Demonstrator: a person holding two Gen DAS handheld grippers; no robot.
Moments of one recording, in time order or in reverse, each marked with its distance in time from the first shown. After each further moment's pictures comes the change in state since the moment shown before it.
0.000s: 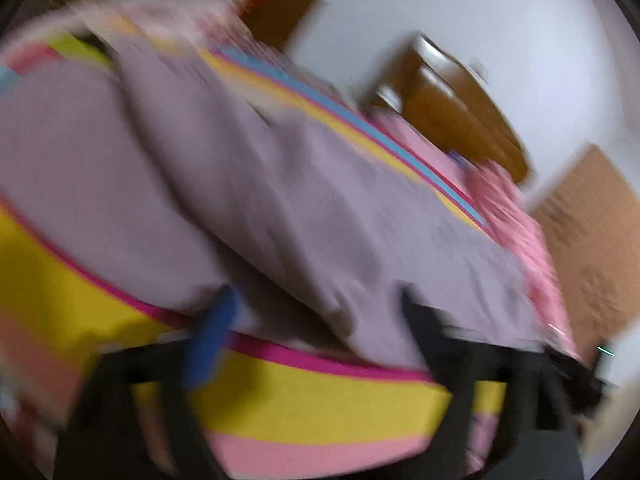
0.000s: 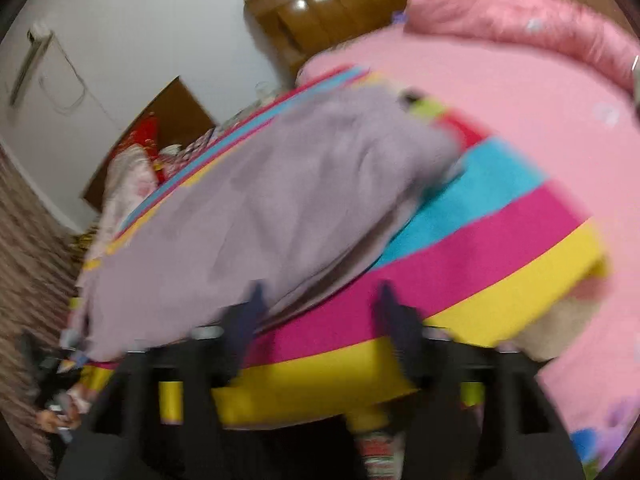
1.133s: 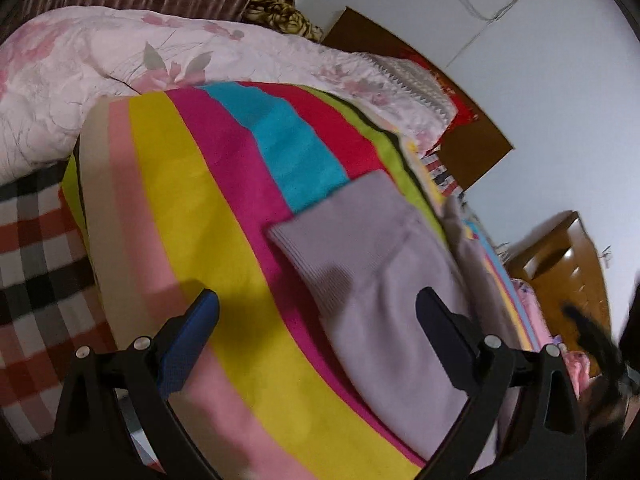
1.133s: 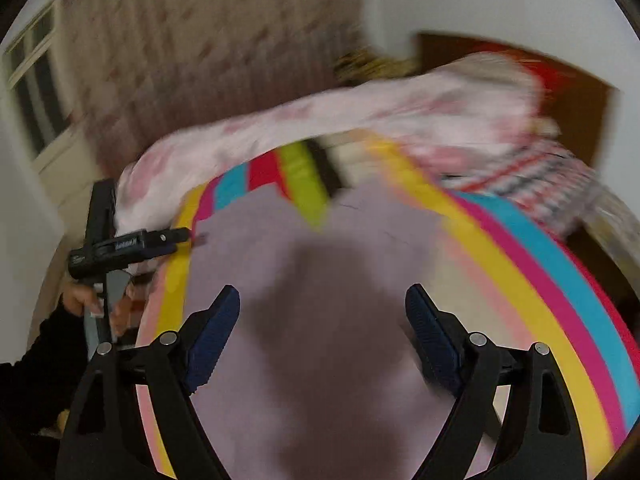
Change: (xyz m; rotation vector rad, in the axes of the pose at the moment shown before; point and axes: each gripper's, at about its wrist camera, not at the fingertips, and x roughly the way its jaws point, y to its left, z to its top) left arm -0.062 0.273 0.081 -0.482 -0.228 0.350; right arm 0.225 0.614 -0.042 -1.189 0.398 0.869
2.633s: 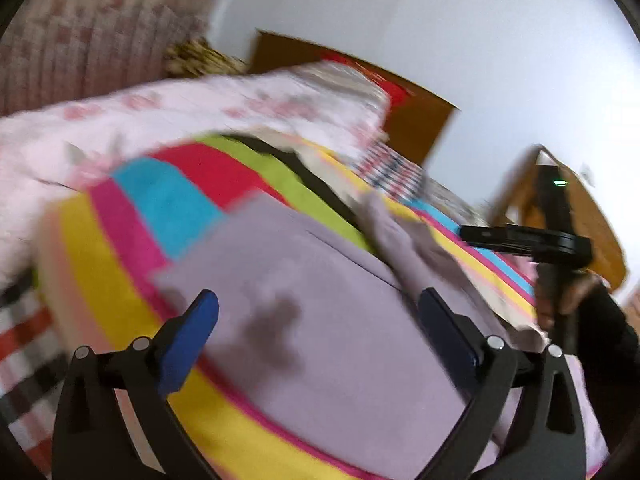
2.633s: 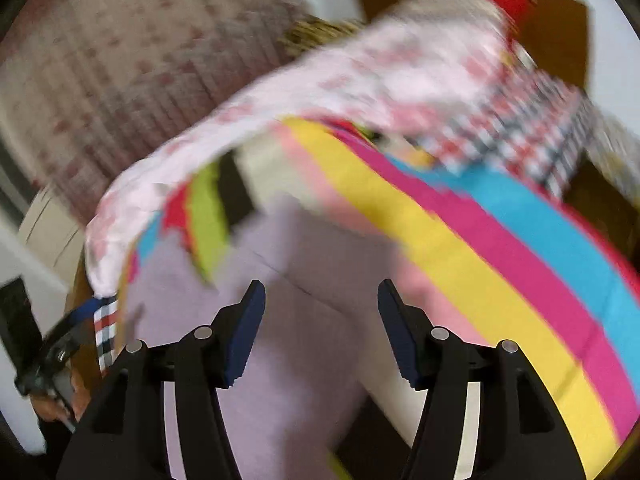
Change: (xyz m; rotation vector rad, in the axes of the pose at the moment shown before) left arm -0.004 -0.080 -0.007 0.323 -0.054 -0.099; right arm 0.041 -0.131 -0.015 0.446 0.070 -0.028
